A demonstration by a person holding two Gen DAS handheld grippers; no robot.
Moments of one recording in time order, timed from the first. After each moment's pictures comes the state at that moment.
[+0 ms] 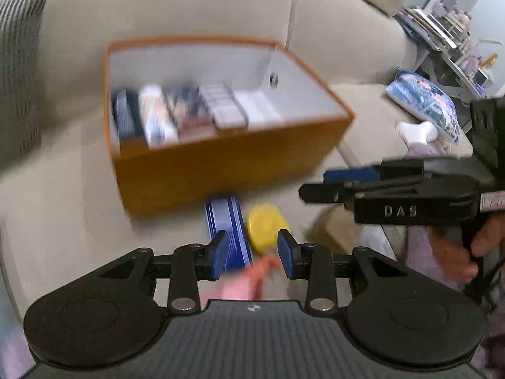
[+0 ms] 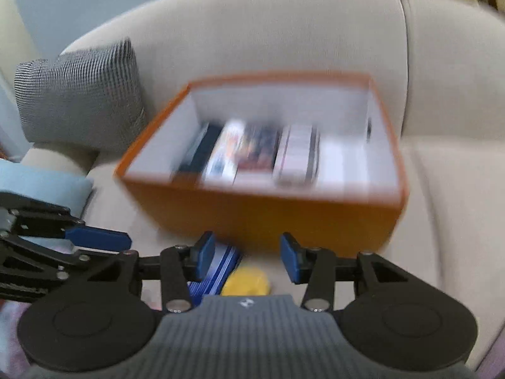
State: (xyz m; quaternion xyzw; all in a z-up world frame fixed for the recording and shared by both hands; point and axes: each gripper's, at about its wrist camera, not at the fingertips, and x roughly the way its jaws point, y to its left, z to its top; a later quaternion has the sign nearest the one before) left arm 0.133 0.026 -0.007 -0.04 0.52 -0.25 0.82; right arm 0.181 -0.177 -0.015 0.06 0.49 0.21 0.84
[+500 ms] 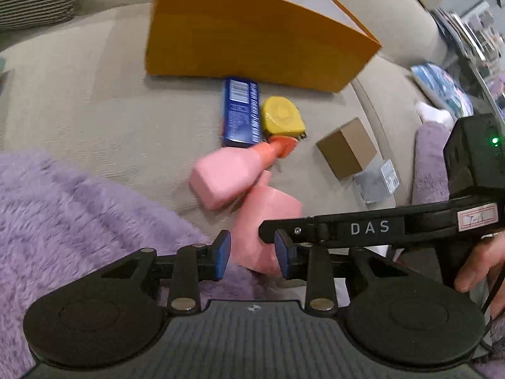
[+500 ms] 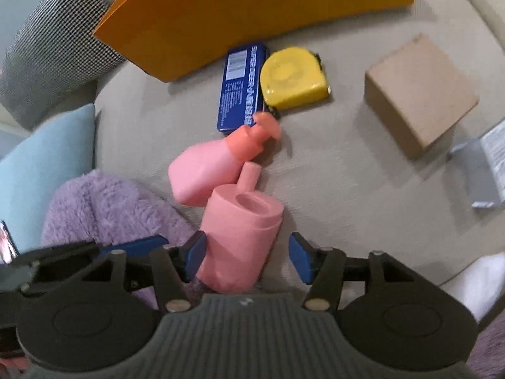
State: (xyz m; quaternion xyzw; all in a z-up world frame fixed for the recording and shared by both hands) left arm 0.071 0.046 -0.061 -0.11 0.58 -0.19 0.79; right arm 0.121 -0.148 -0.103 0.20 0.64 0.18 0.72
